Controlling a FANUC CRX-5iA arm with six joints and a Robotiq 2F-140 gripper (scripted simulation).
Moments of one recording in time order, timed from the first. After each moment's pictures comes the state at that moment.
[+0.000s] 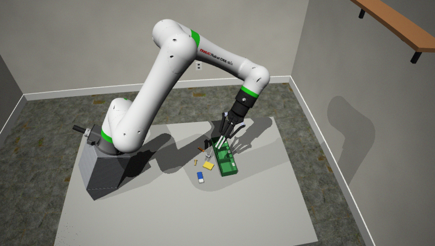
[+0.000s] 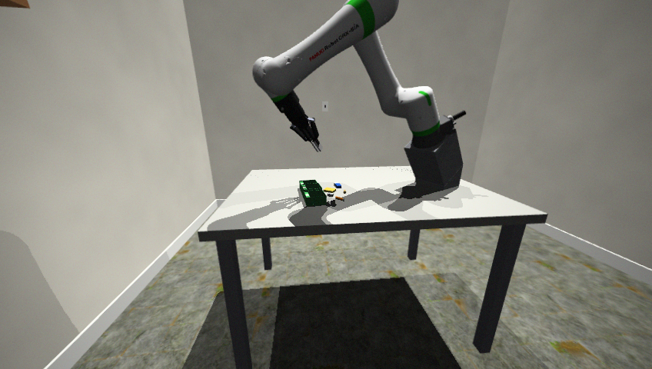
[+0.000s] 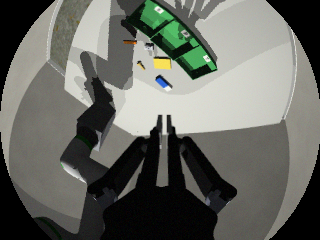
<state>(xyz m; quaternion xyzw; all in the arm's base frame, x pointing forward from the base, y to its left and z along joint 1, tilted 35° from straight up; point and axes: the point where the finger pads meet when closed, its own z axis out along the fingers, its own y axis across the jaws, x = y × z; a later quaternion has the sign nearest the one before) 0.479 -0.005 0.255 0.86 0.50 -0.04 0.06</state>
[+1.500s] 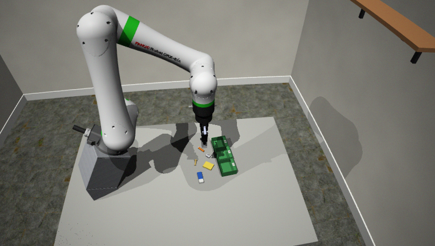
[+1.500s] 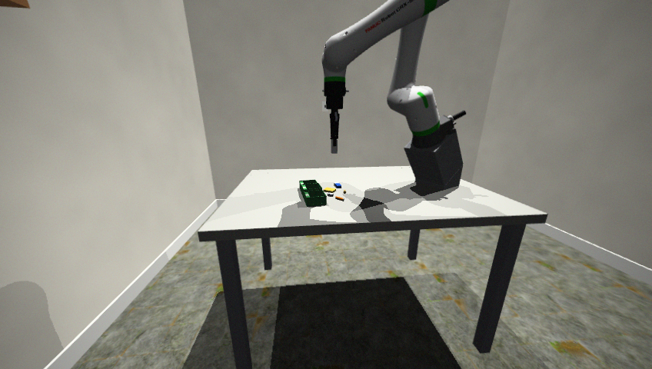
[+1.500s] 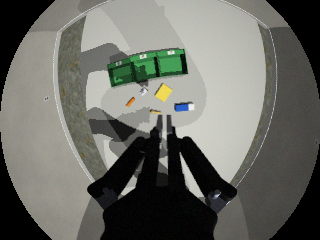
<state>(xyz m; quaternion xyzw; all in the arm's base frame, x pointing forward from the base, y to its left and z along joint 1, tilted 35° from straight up) 0.409 0.007 0.211 0.95 0.04 0.26 -0.14</state>
